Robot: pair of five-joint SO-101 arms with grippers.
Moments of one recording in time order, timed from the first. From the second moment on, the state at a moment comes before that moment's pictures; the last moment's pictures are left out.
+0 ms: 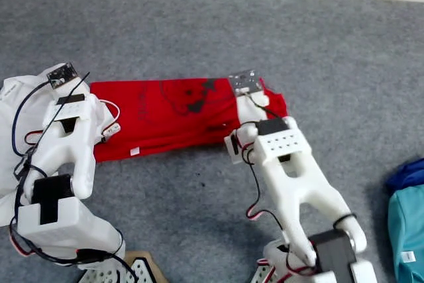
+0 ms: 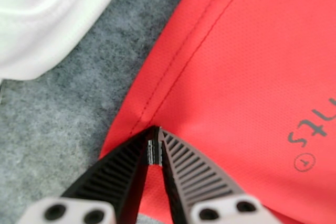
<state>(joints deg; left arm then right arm) -19.7 6.5 29.9 51.2 25.0 -19.6 -14.9 41.6 53.1 3.1</state>
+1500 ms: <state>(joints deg) -19.7 6.5 29.9 50.2 25.0 -19.7 15.4 -1.9 56.7 -1.8</state>
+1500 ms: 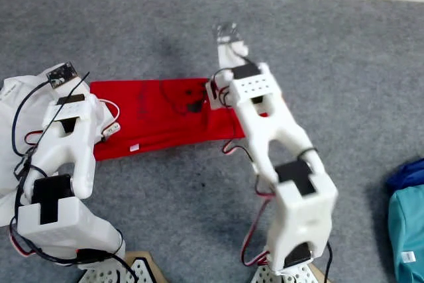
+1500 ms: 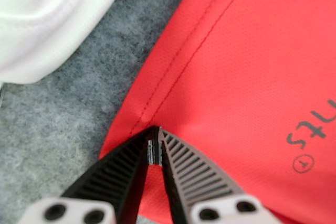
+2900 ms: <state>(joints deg) -29.7 -18.8 46.5 56.9 17.7 -16.6 -31.4 57.8 34.3 -1.6</state>
